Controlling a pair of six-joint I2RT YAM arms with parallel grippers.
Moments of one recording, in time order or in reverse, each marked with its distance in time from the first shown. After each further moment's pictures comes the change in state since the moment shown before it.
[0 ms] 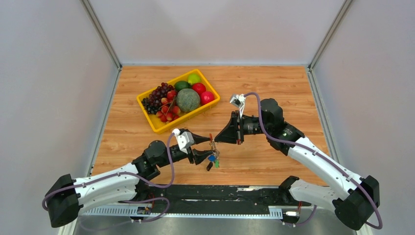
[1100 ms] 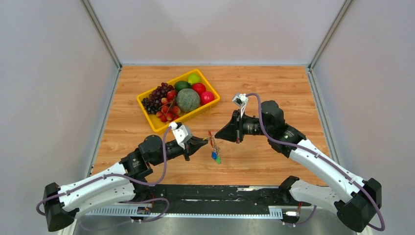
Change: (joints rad) left arm -0.010 -0.116 0.185 -0.394 -0.098 -0.002; right arm 0.011 -0.032 -0.006 -0.030 0.169 0.003
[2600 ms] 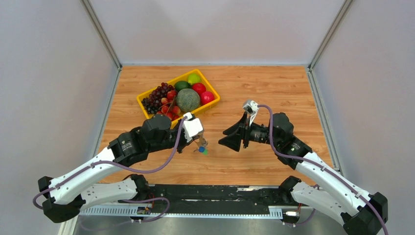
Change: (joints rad) left arm -0.005 0.203 0.560 -0.771 -0.055 0.283; right arm -0.001 -0.171 -0.193 0.138 0.085 -0.027
